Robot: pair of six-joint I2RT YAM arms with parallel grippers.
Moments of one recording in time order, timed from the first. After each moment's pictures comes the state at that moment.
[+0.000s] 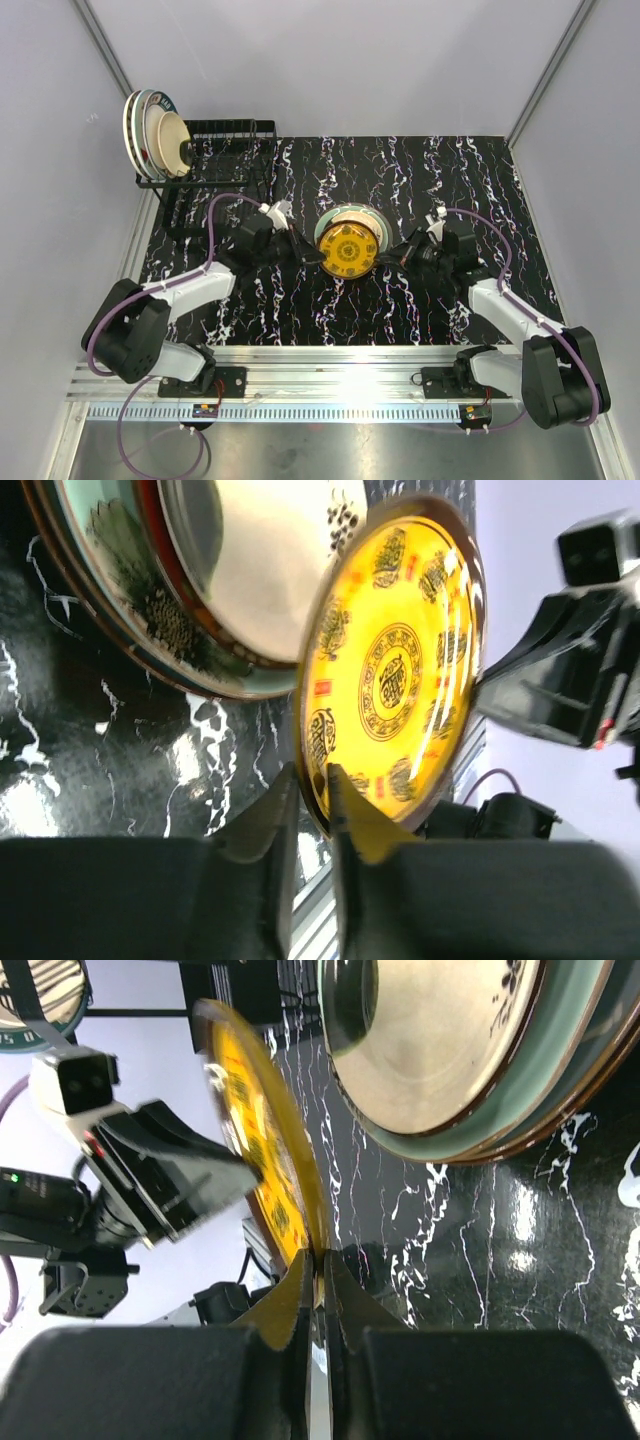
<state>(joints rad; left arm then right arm) -0.55 1.39 0.64 0.24 0.42 -0.91 0.24 1.15 0.50 0.15 -0.63 1.04</state>
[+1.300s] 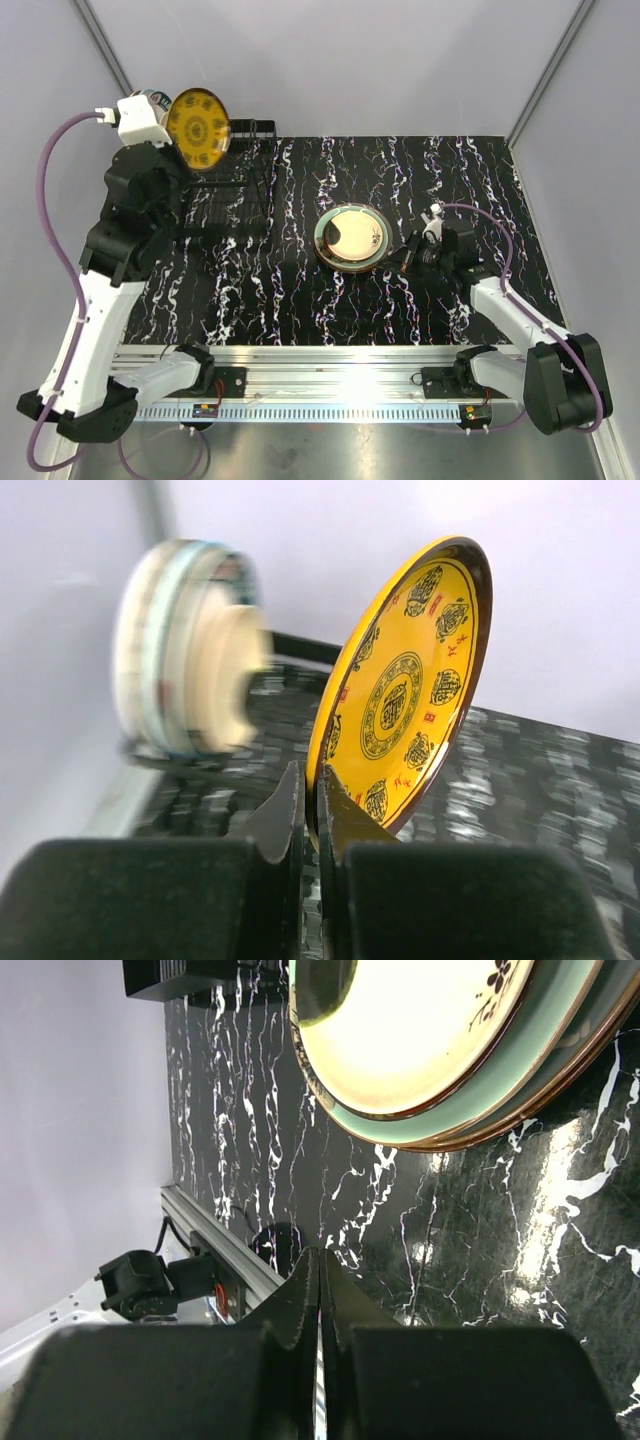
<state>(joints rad) -0.42 1.05 1.56 -0.60 -0.59 -0.18 0.25 1.12 0.54 -0.01 -0.62 0.77</state>
